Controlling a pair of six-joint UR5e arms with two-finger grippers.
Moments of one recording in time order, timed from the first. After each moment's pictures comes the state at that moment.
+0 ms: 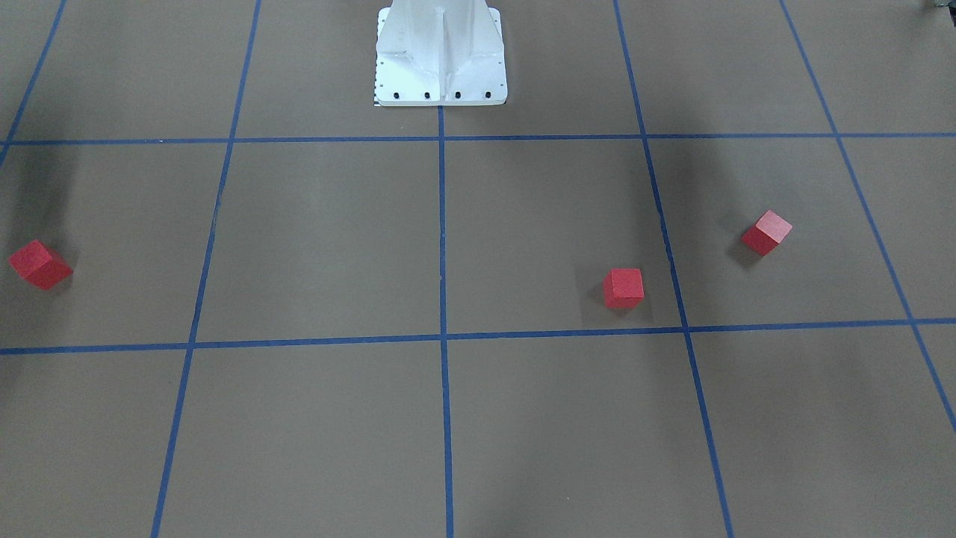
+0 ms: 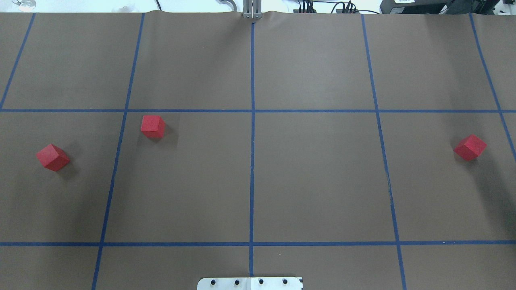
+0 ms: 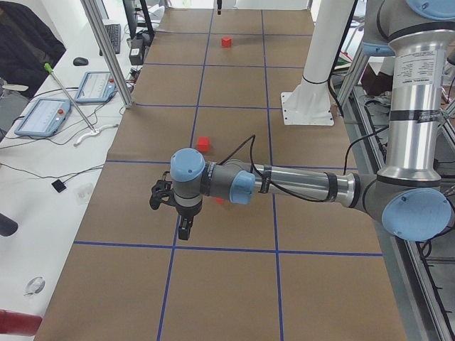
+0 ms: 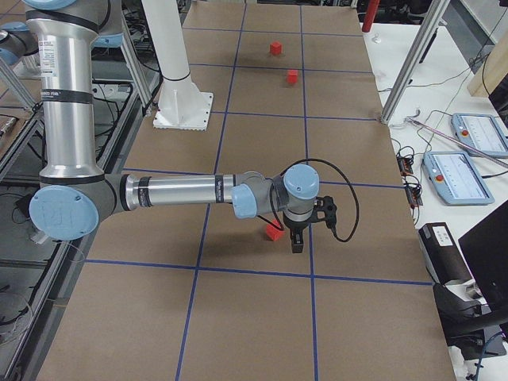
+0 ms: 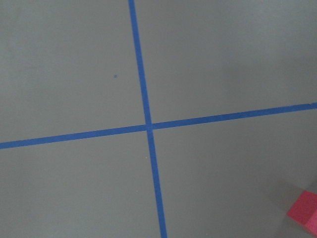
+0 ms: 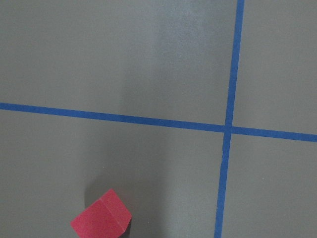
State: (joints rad) left arm -1.53 -1.55 -1.68 -1.68 -2.27 -0.06; right arm 1.45 -1.58 1.65 -1.41 2.38 0.20
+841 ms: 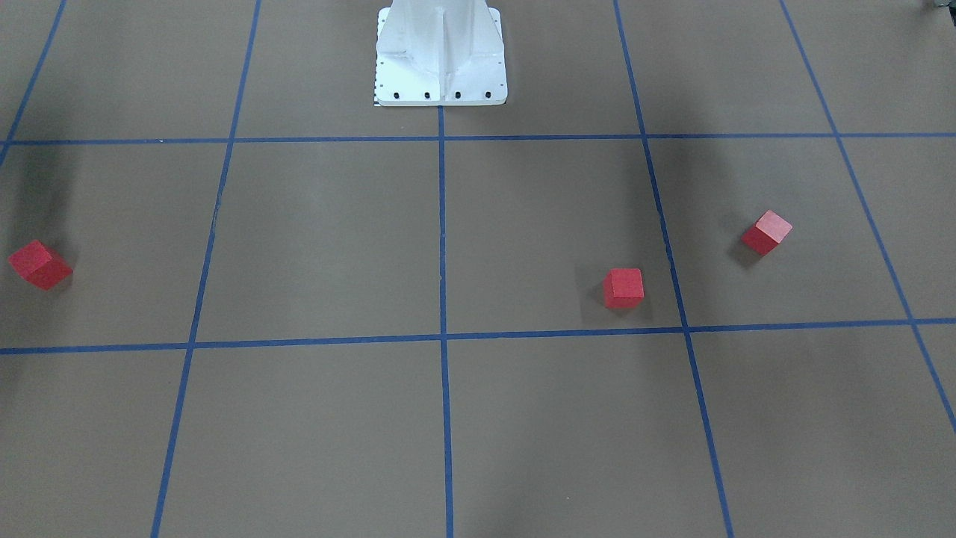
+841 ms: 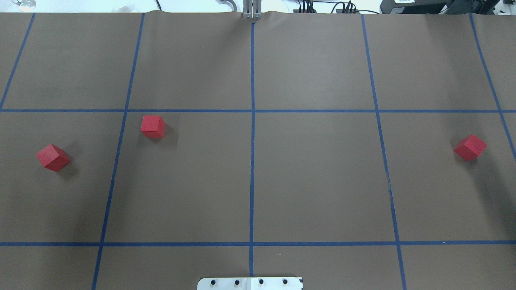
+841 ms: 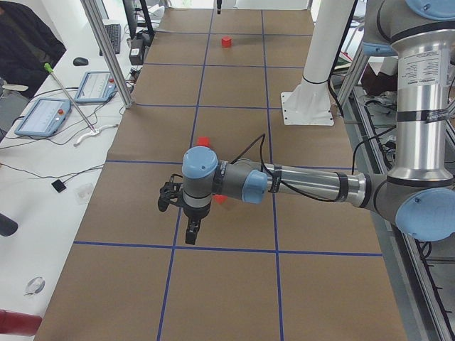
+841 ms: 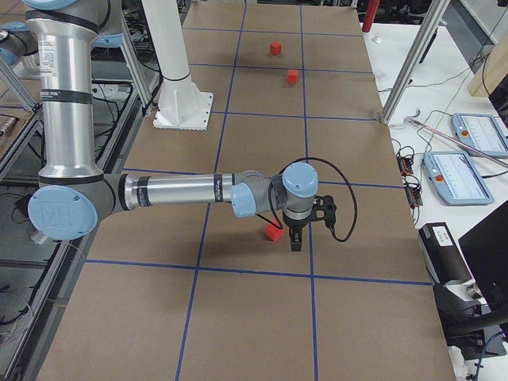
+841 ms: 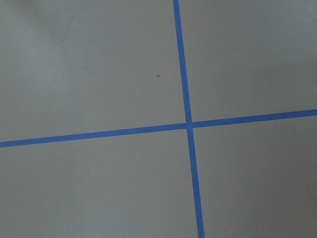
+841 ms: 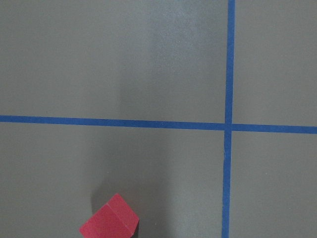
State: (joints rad) left arm -1.53 -1.47 -1.77 -1.69 -2.23 -0.07; right arm 1.45 -1.59 1.66 -1.40 2.38 0.23
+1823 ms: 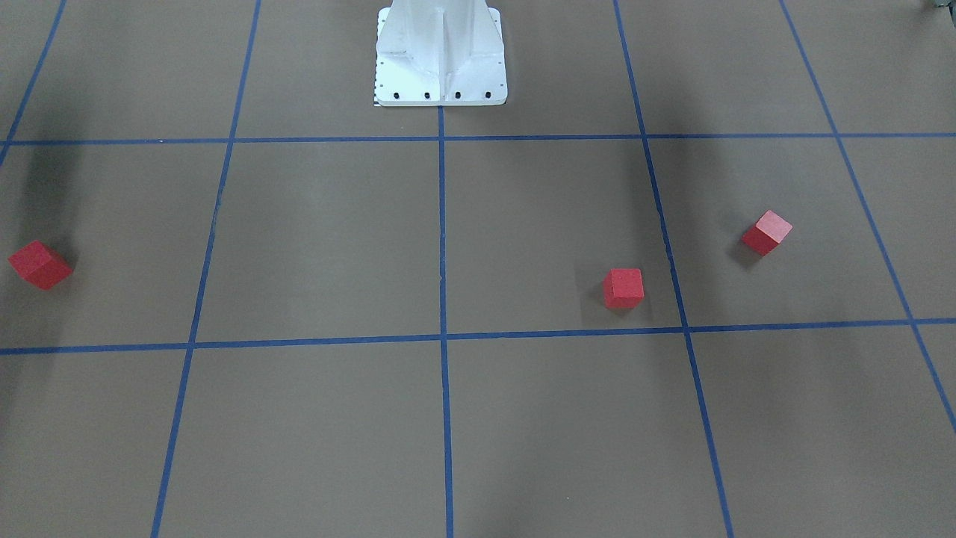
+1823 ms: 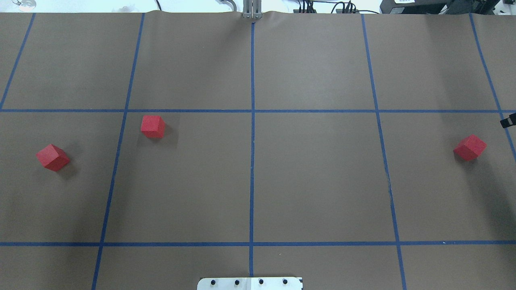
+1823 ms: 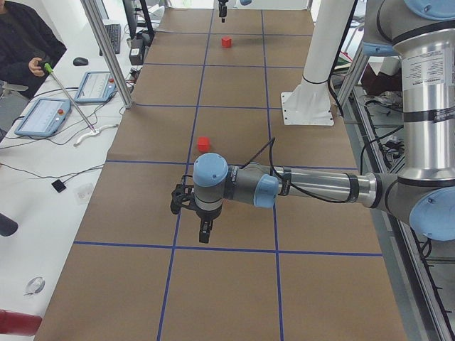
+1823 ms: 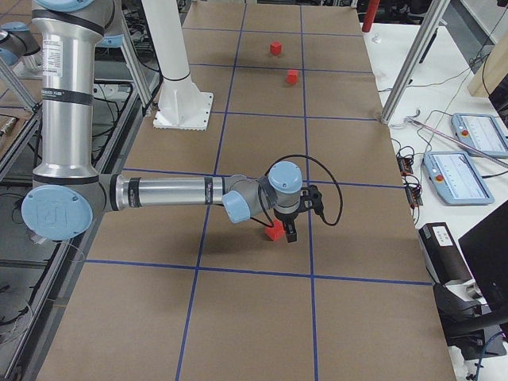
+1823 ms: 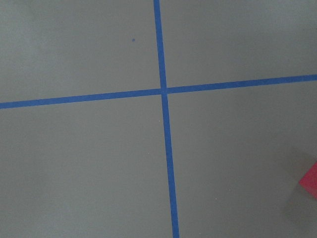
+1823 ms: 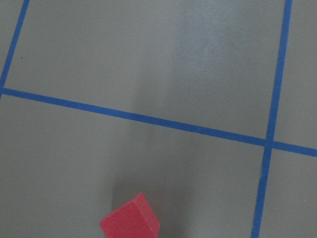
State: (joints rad) left arm -1.52 -1.42 -1.78 -1.69 -2.34 -0.08; right arm 1.31 -1.67 1.67 -1.16 2.36 0.22
